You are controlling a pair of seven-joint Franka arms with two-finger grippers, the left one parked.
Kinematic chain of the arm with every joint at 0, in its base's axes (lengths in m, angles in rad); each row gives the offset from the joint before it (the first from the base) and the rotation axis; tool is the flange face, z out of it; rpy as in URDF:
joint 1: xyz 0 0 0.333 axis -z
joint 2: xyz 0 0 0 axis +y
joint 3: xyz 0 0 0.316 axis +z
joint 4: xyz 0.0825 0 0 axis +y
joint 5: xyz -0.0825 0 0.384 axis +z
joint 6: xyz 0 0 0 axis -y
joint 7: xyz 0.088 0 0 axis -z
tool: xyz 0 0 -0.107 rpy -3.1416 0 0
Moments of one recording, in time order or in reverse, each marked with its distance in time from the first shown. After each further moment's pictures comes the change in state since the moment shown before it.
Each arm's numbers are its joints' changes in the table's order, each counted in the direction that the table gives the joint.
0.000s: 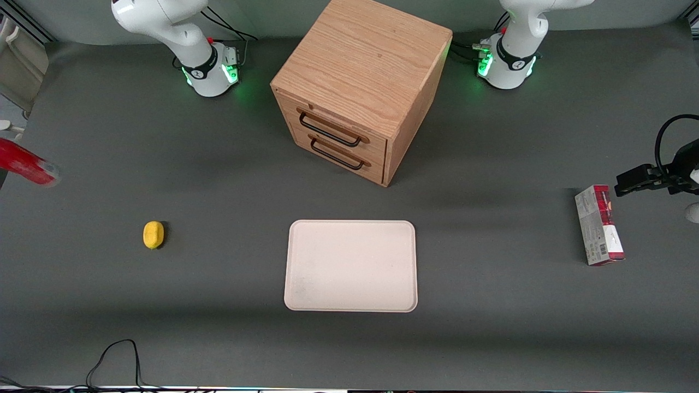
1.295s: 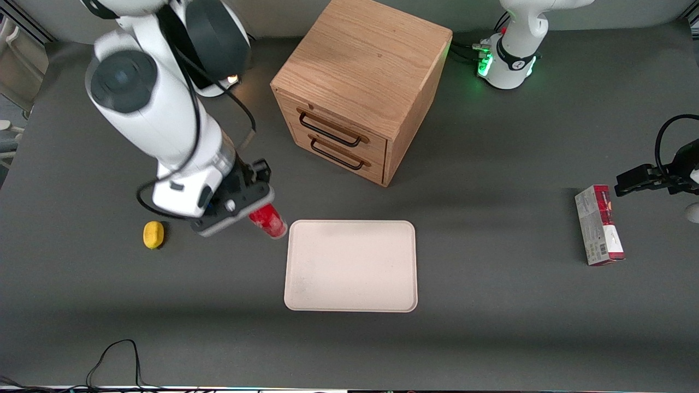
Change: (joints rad) arm -0.122 0.529 0.530 -0.454 0.040 0.128 0.500
